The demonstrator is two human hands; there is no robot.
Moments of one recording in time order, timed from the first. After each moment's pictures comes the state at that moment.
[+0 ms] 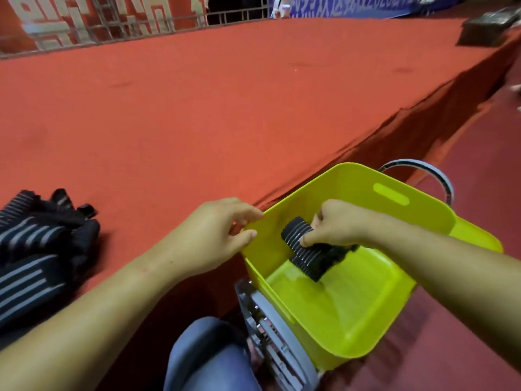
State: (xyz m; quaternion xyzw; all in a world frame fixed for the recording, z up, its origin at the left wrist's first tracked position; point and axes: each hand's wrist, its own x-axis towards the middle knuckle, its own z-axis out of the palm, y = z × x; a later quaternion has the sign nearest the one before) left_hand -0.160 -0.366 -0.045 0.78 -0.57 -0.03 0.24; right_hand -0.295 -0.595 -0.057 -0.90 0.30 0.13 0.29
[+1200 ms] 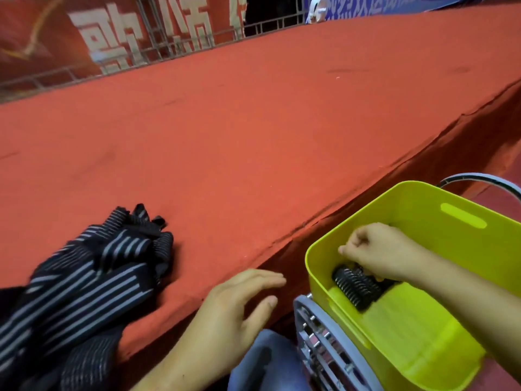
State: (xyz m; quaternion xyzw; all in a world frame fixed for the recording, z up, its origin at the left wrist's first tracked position) left_hand -0.196 -0.254 -0.050 0.80 -0.49 -0.04 0.35; right_hand -0.280 -0.546 -0.053 -0.89 0.30 0.03 0.33
